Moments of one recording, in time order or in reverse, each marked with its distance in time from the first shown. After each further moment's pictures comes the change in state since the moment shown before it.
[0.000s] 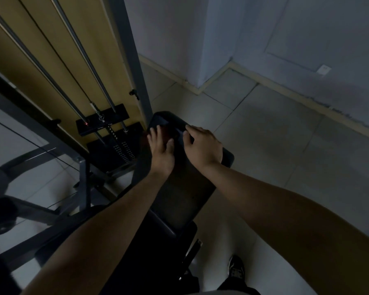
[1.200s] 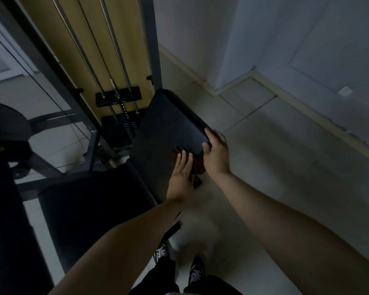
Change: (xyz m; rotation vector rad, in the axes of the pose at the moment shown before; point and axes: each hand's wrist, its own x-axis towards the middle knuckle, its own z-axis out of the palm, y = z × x) left_hand -0.161 -0.038 0.120 0.469 0.035 0.164; right_hand -0.096 0.084 -0.044 0.417 -0.098 0.012
